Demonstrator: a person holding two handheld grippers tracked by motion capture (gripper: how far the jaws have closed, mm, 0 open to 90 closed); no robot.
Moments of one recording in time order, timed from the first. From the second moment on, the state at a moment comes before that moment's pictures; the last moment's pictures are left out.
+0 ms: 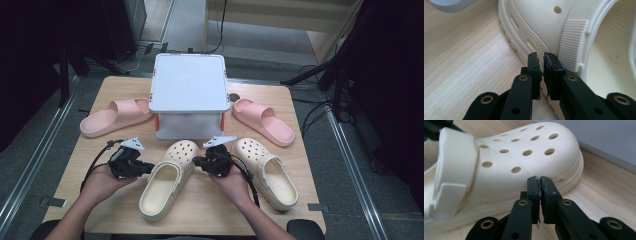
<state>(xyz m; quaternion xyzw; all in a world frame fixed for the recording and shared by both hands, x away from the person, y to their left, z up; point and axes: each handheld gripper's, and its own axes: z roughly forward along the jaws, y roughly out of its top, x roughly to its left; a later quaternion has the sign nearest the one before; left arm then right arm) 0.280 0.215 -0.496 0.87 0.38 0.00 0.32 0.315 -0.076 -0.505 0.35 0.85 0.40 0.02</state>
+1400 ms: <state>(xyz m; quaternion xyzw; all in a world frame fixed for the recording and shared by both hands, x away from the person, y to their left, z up) 0.296 0.231 -0.438 0.82 0.43 0.03 0.37 0.308 -0.085 -0.462 0.34 0.83 0.45 0.00</state>
